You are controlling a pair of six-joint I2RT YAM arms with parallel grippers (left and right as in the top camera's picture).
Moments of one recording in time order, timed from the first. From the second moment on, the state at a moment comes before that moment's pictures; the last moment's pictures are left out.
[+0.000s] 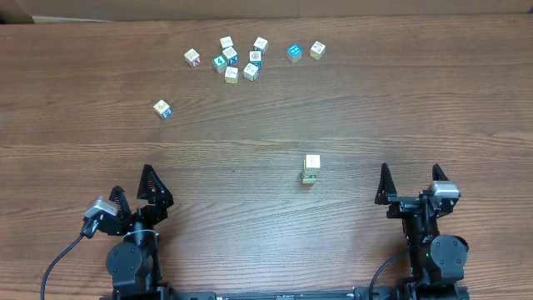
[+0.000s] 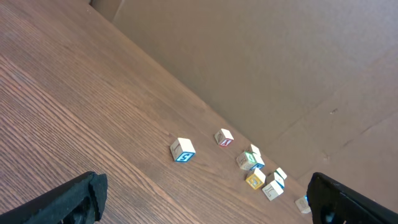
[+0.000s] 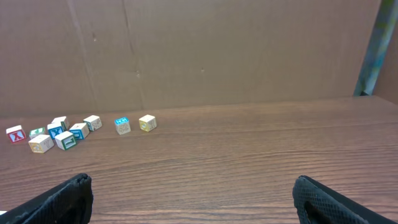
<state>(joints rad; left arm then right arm) 0.11 0.02 0.01 -0.06 -0.15 -0.67 0.05 0.01 0.02 -0.02 0.05 0.07</state>
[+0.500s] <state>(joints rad) 0.11 0.02 0.01 -0.07 -0.11 -0.49 0.05 0.01 0.02 -0.02 0.05 0.07</state>
